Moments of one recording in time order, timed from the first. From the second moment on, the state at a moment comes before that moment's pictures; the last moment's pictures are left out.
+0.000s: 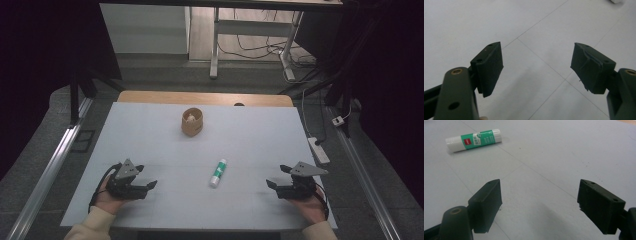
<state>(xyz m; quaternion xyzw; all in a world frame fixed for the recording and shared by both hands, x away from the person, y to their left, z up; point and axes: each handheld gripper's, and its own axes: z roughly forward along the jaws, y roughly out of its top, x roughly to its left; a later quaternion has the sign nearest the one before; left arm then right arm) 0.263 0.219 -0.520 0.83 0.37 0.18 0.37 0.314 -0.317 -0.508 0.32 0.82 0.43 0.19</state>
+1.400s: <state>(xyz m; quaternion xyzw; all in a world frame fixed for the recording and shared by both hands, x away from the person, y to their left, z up) 0.272 0.213 -0.513 0.83 0.37 0.18 0.37 0.312 -0.316 -0.513 0.32 0.83 0.43 0.19</state>
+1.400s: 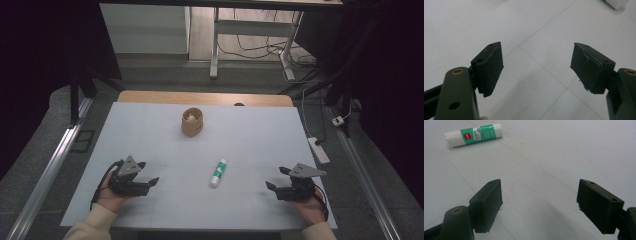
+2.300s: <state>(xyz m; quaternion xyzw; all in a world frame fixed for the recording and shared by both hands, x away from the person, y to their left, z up) 0.316 0.185 -0.495 0.84 0.35 0.19 0.37 0.312 -0.316 -0.513 0.32 0.83 0.42 0.19</state>
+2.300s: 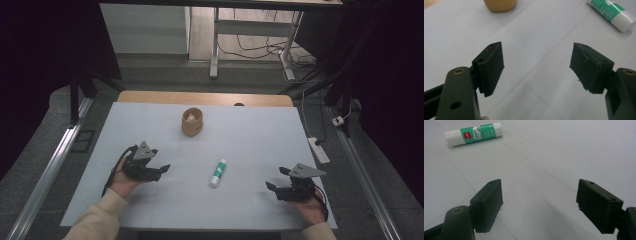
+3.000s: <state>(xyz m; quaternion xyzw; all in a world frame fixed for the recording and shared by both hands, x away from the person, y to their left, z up) 0.426 0.175 -0.446 0.83 0.37 0.18 0.37 0.313 -0.318 -0.515 0.33 0.83 0.42 0.19</state>
